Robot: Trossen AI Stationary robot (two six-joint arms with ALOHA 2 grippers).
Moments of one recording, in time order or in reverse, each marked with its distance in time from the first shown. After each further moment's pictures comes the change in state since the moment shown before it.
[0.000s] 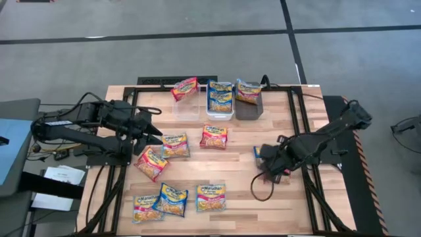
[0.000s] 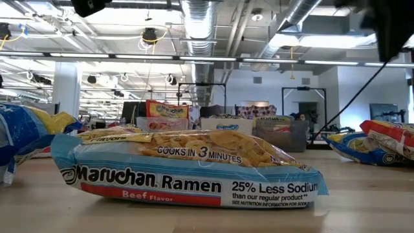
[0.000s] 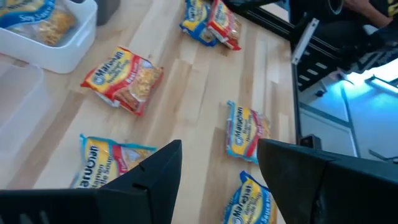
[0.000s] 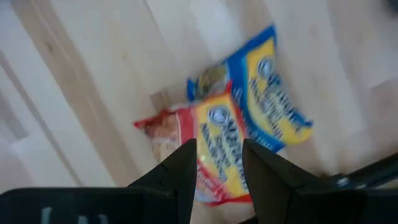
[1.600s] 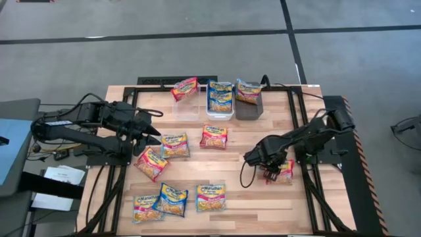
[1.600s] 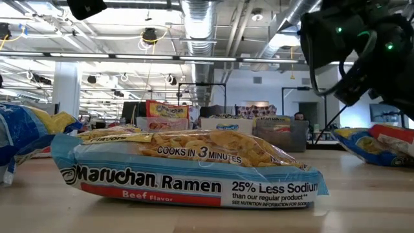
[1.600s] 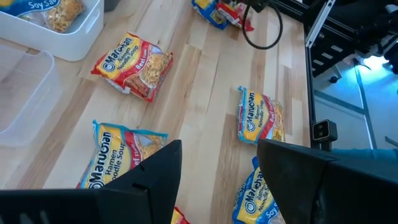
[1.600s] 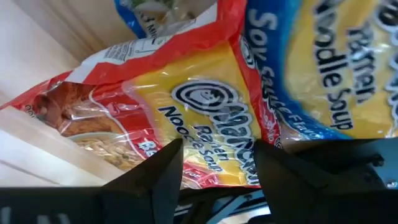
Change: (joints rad) left arm 0.000 0.000 0.000 -0.063 -0.017 0.034; right arm -0.252 0.298 -0.236 0.092 -0.359 -0.221
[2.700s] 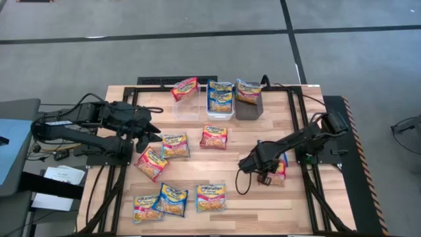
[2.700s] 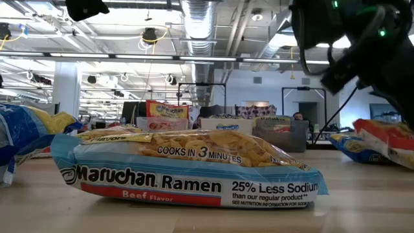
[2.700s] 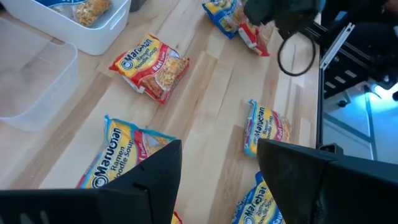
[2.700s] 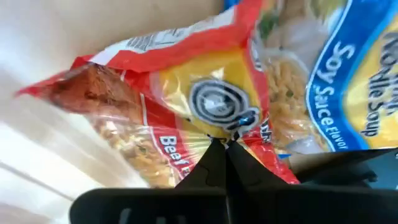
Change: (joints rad) left arm 0.000 0.000 0.000 0.005 -0.072 -0.107; right arm 0.079 0.074 0.171 -0.070 0.071 0.076
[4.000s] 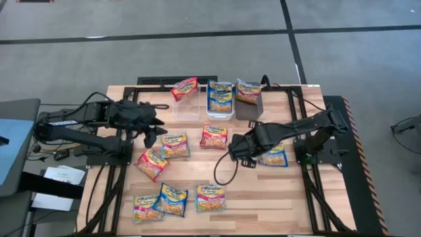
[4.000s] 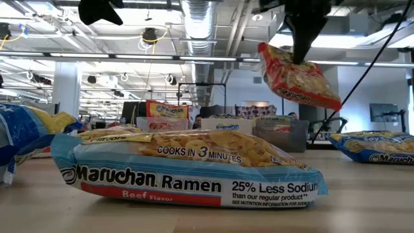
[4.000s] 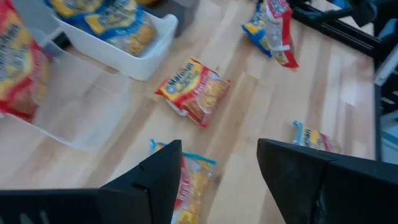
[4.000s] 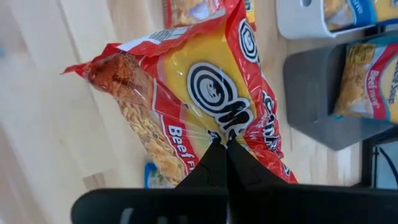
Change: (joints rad) left arm 0.060 0.051 -0.001 0.040 -0.132 0.109; right arm -0.095 -0.003 0.486 -0.143 0.493 -0.346
